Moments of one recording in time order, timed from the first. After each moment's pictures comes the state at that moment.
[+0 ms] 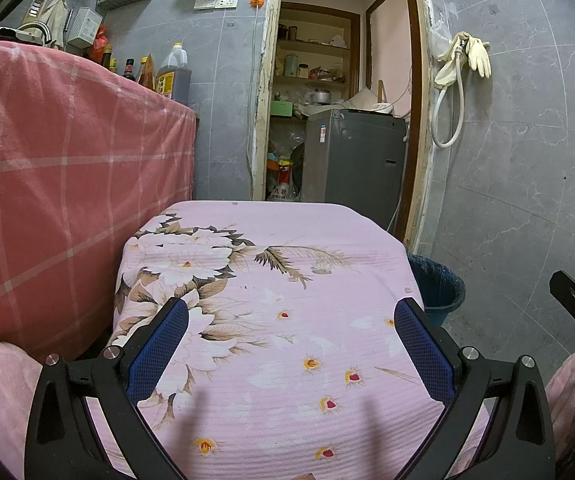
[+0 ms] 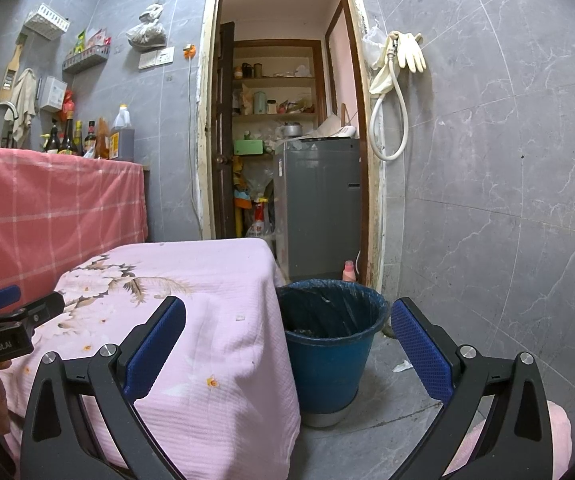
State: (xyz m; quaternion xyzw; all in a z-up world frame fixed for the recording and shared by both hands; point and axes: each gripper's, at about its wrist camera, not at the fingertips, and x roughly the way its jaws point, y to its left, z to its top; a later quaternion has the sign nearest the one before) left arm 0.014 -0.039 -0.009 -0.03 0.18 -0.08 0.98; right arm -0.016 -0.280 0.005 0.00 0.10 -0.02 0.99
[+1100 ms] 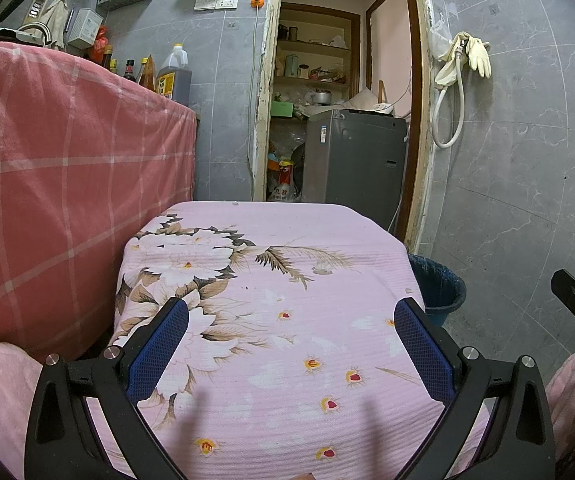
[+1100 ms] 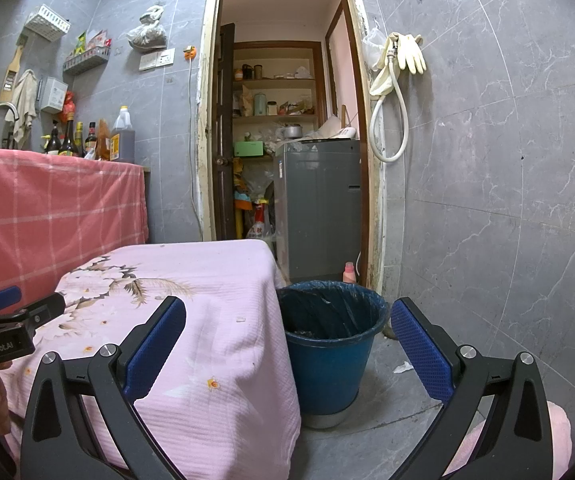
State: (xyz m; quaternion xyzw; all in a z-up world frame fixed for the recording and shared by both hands) left arm 0.014 -0.037 -0.010 -0.03 0.18 -0.09 0.98; right arm -0.016 -0.277 0.004 0.00 0.10 -0.02 0.99
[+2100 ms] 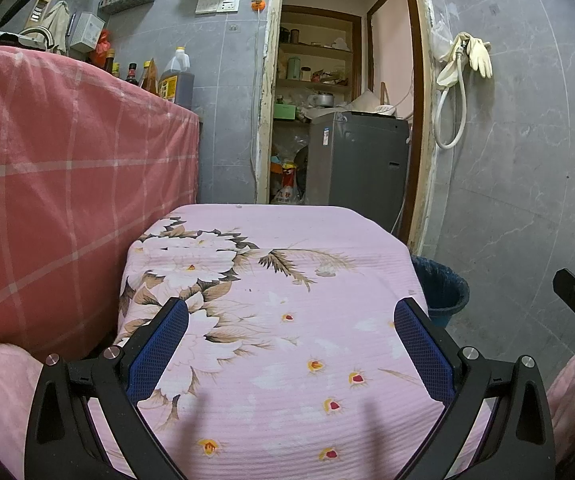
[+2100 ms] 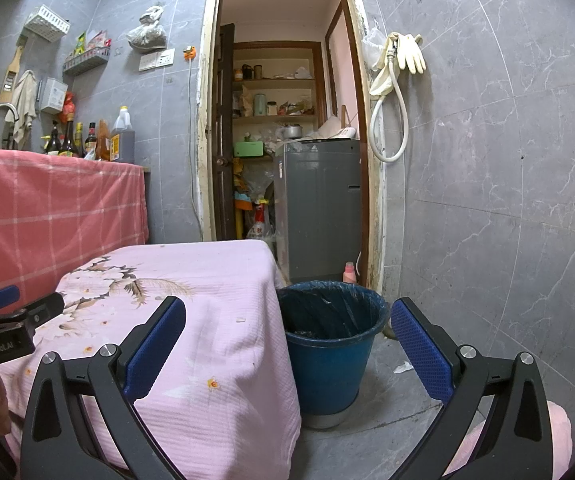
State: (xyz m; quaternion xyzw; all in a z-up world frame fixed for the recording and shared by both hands) left arm 0.014 -0.037 -0.009 -0.03 0.17 -0.08 0.98; right arm -0.016 -0.275 0.002 0.00 0.10 -0.02 0.99
